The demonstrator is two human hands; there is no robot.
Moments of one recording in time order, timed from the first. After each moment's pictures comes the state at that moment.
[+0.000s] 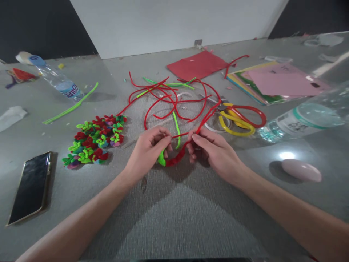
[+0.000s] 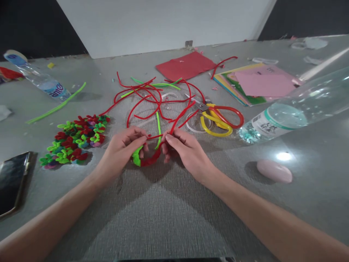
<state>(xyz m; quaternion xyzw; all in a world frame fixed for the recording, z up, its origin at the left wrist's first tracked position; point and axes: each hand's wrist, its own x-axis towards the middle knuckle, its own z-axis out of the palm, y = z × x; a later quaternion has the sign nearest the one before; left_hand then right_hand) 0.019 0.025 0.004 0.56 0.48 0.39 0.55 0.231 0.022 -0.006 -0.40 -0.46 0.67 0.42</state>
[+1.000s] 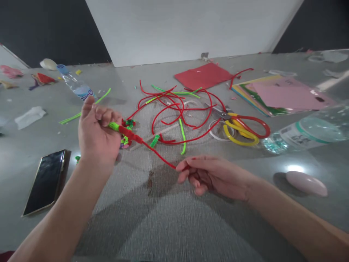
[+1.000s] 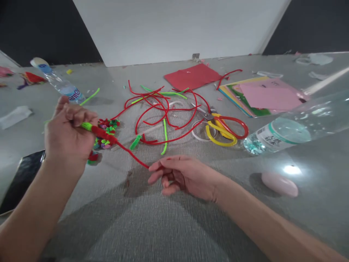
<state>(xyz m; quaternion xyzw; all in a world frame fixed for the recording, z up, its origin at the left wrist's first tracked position) -0.050 0.060 0.064 0.25 0.37 0.78 0.44 0.237 0.016 0.005 -0.34 -0.31 0.87 0.18</state>
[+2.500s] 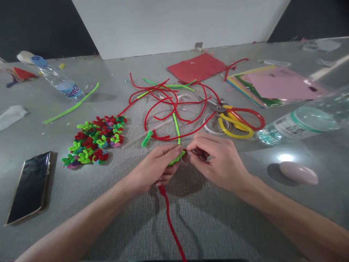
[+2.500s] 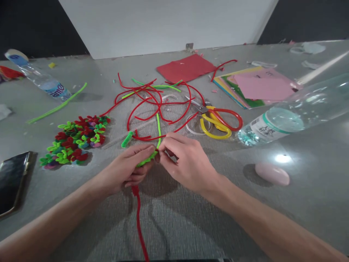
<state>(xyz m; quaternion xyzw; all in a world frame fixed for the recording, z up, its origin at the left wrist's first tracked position) 0.030 0.005 0.010 0.41 0.40 0.24 0.78 0.237 0.014 0.013 -0.37 -0.84 0.17 0.36</state>
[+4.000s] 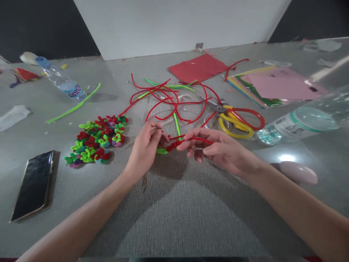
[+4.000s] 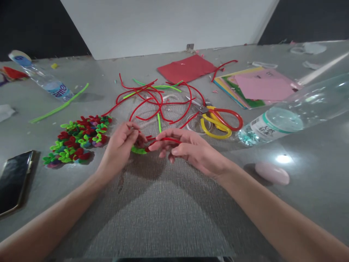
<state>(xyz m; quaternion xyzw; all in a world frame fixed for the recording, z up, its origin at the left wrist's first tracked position) 0.013 0.031 -0.007 0.57 0.49 0.46 0.47 0.260 0.036 0.012 -0.28 -0.51 0.74 0.33</state>
